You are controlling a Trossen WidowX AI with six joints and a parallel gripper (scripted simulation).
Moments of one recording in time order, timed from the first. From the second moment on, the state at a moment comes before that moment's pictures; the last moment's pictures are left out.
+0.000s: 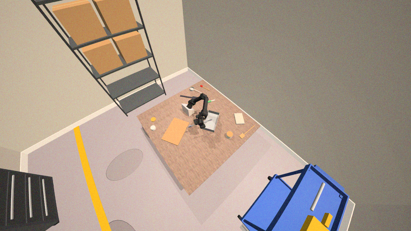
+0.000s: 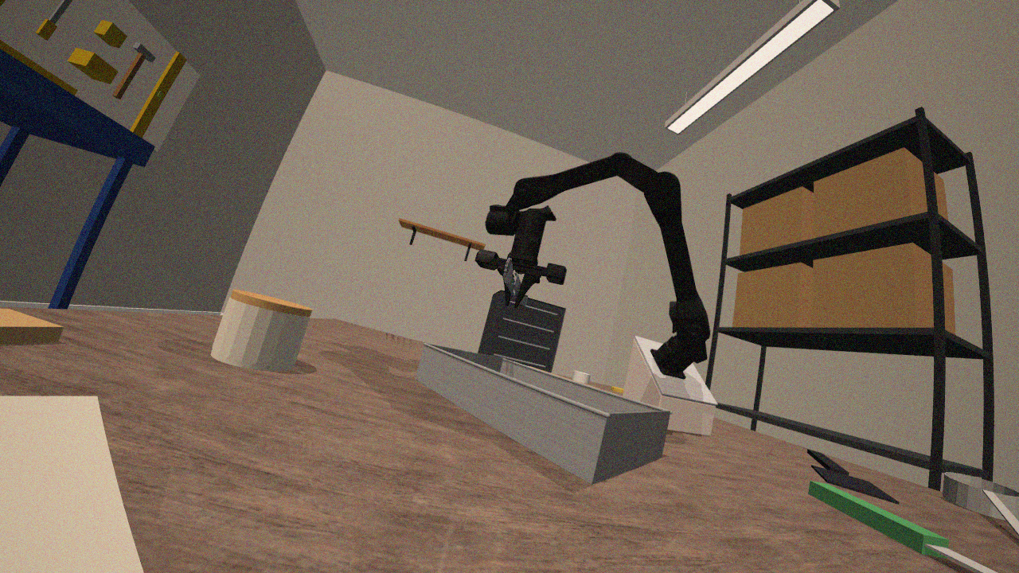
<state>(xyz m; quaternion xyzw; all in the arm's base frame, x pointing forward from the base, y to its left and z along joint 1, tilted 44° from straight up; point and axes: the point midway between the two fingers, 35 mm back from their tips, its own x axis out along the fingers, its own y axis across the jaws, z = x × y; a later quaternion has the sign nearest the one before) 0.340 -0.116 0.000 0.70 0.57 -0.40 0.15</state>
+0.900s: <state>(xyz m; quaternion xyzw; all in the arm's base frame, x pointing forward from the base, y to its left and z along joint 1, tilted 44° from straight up) 0.282 -0.198 -0.071 0.66 0.63 -0.30 0.27</state>
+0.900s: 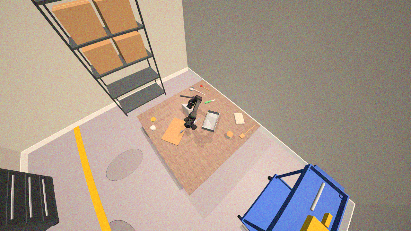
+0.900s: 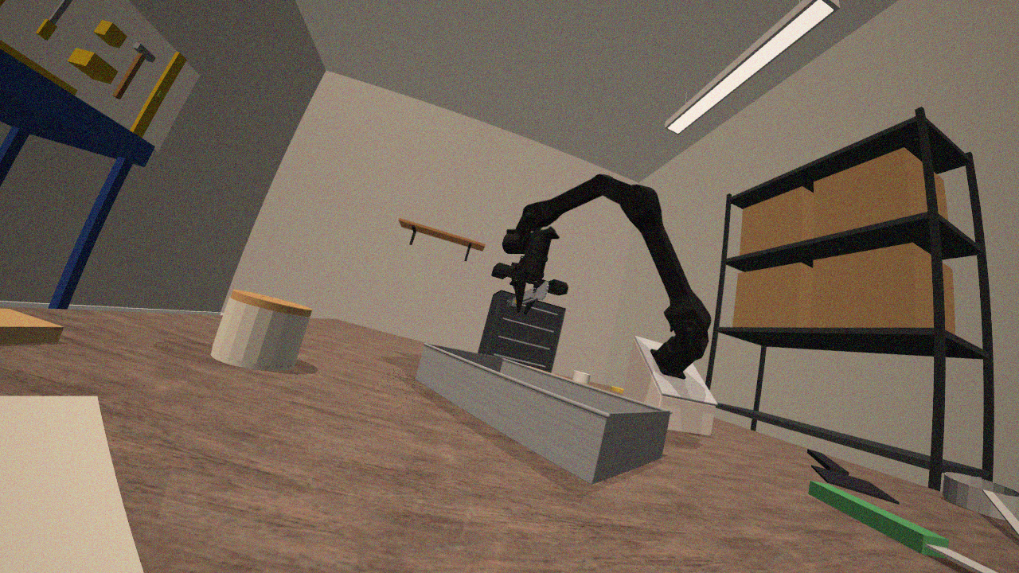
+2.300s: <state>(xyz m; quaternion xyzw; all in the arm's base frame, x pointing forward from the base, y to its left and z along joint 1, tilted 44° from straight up) 0.149 -0.273 -0.158 0.56 0.67 -0.16 0.46</state>
